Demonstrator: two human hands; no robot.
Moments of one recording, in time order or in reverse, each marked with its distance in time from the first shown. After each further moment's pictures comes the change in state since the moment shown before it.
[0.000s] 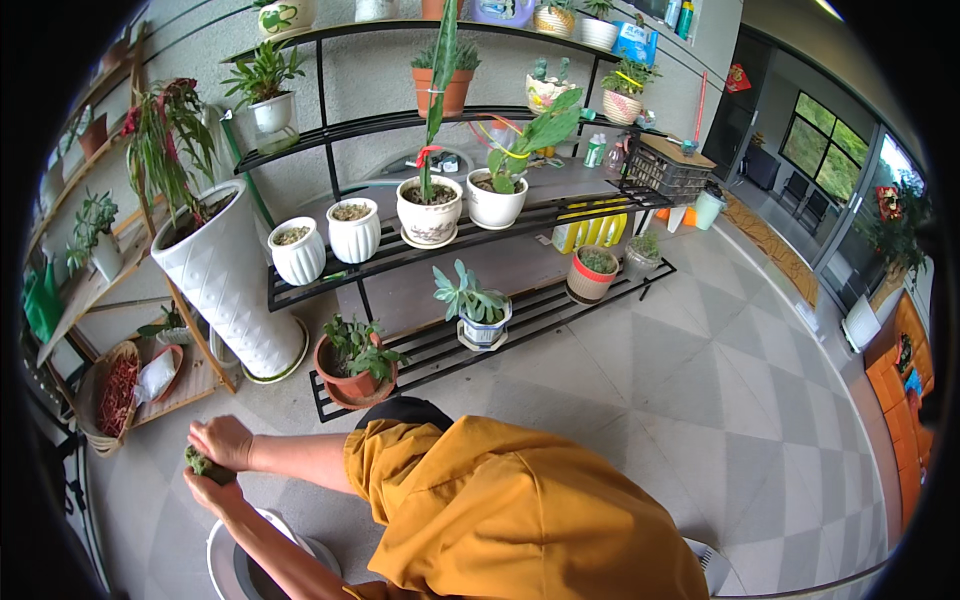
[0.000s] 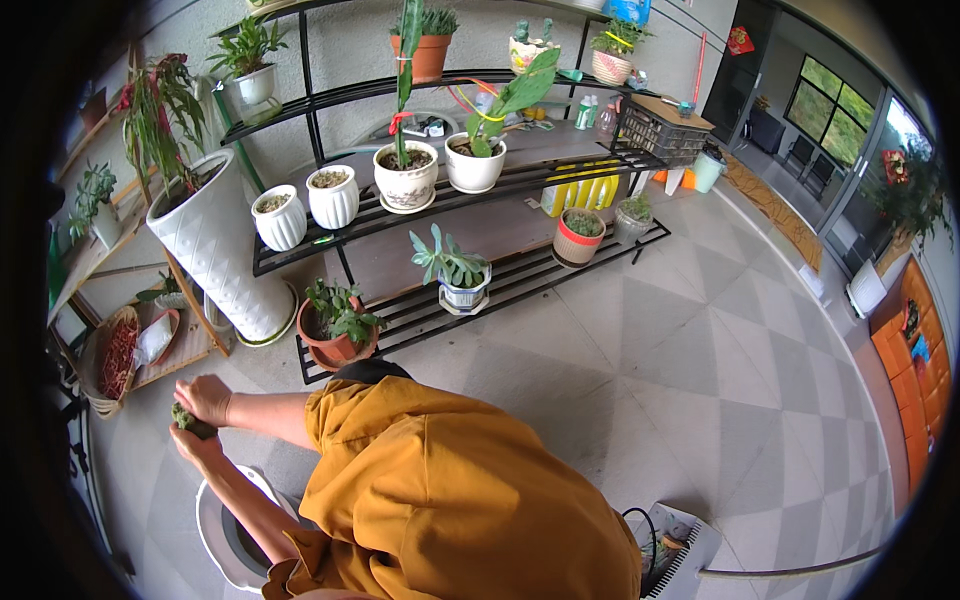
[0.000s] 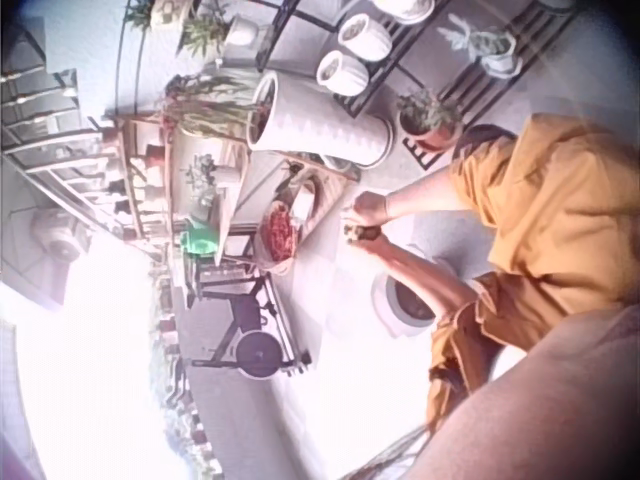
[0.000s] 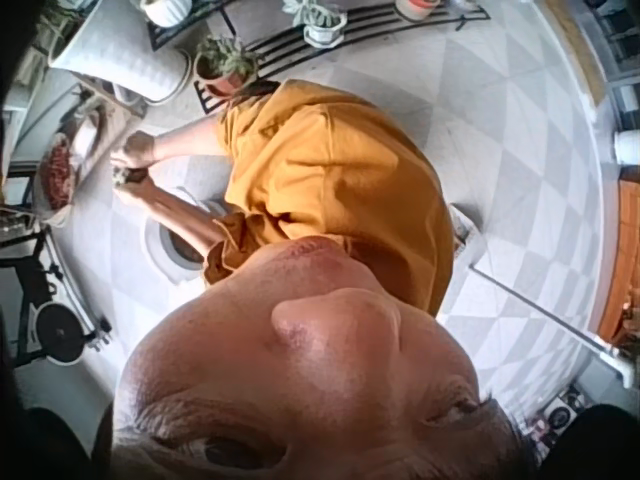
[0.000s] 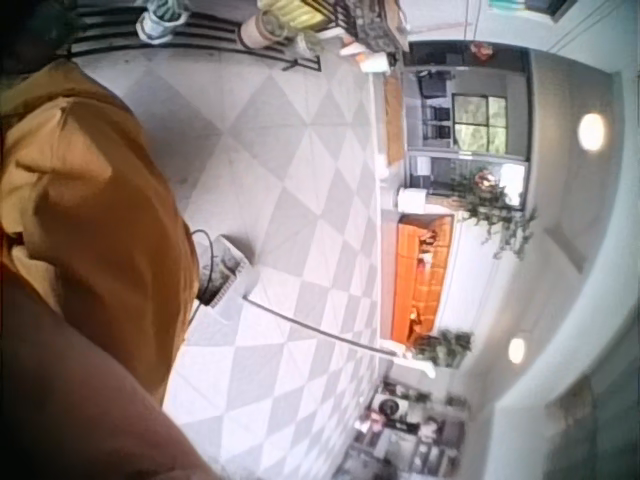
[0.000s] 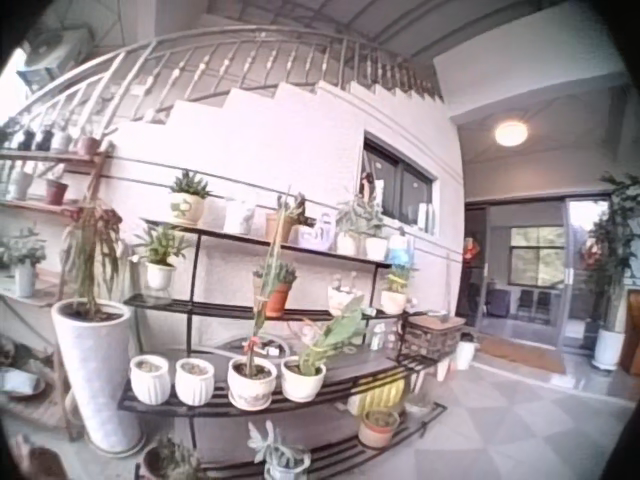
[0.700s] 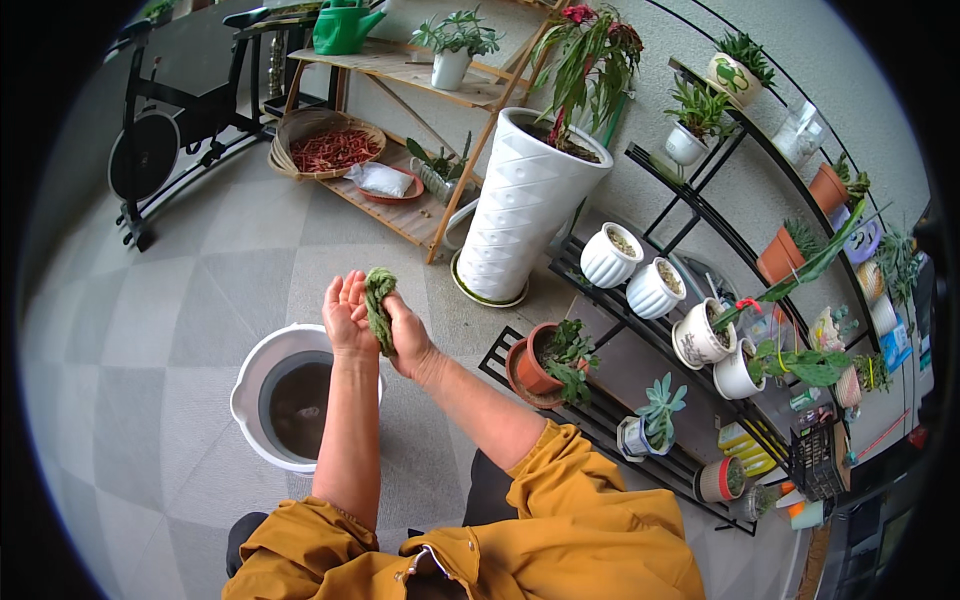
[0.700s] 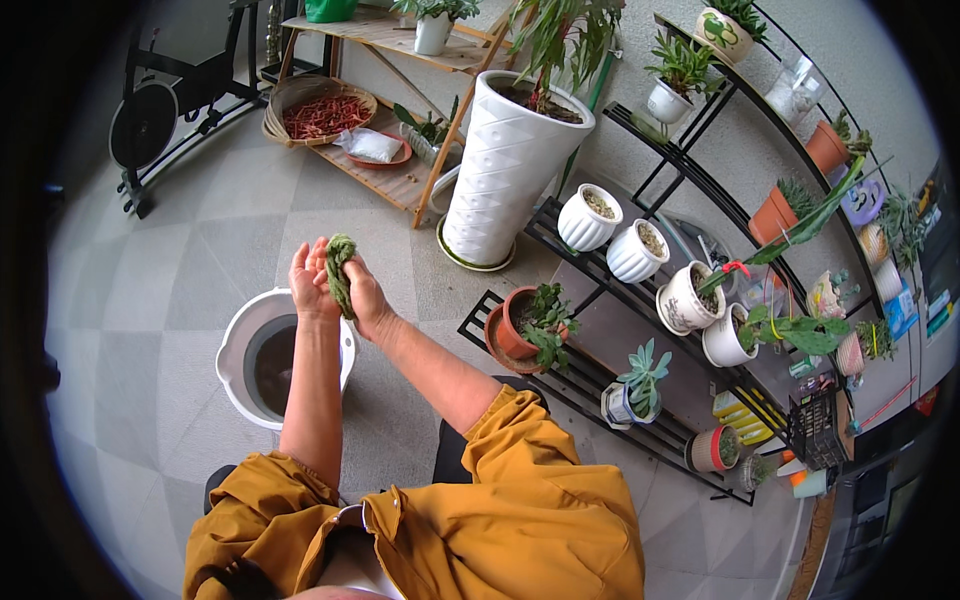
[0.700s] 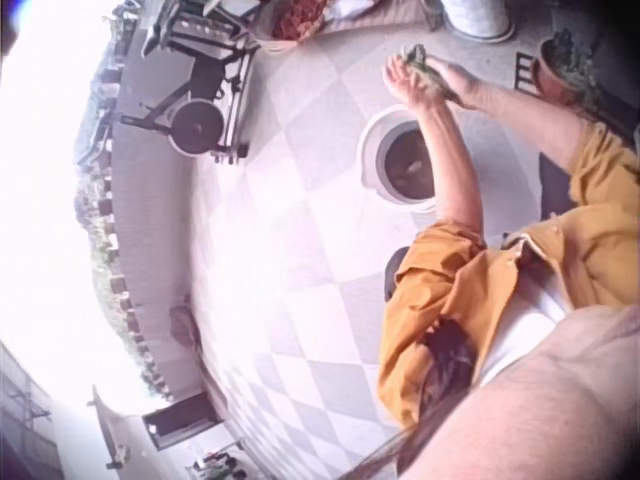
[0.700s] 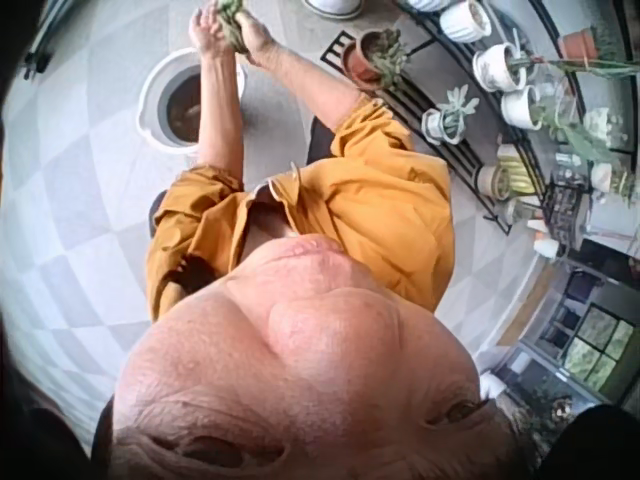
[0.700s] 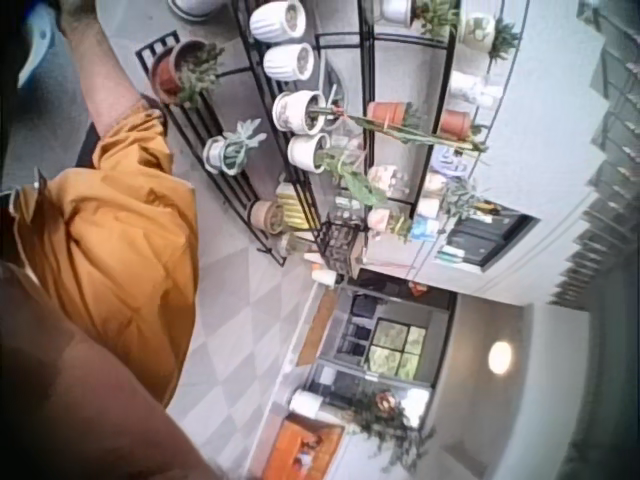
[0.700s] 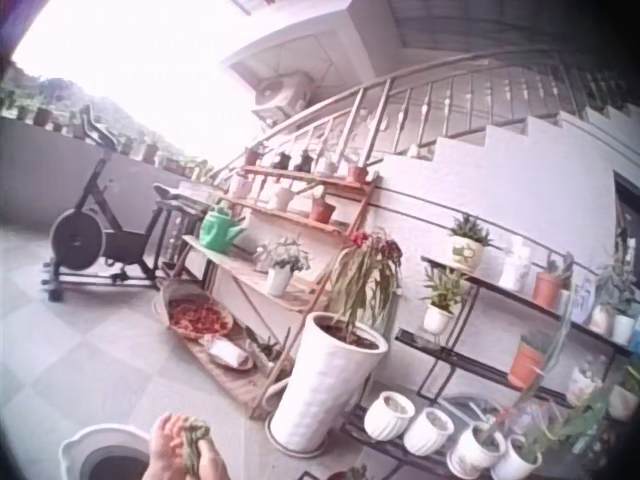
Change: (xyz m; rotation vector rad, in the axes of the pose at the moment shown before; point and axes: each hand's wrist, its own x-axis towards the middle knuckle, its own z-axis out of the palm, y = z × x) left_hand -0.014 0.047 -0.006 -0.563 0.116 -0.093; right_hand -0.021 -0.021 0.026 1.456 -0.470 0.636
